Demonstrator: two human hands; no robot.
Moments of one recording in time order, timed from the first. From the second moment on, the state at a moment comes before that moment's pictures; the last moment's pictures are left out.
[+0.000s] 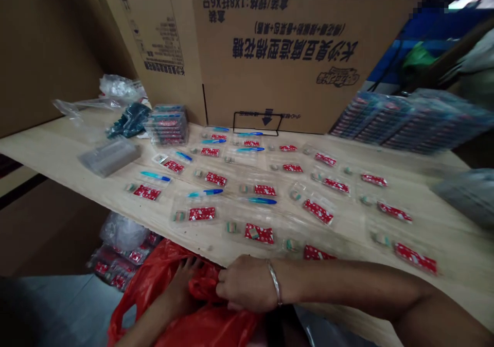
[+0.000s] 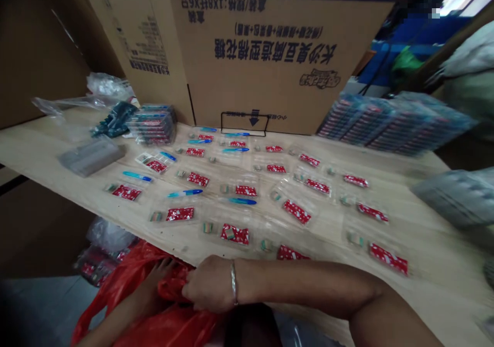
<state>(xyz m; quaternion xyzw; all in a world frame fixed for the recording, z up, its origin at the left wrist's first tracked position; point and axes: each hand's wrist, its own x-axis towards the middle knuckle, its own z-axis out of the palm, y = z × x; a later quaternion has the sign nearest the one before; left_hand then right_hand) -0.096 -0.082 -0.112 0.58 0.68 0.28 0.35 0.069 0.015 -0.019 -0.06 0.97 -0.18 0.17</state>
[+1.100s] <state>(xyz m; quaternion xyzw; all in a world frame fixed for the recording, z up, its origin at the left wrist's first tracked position) -0.088 -0.153 -0.084 0.65 0.61 0.35 0.28 0.109 0.108 -0.021 0.23 0.95 -0.18 -0.12</state>
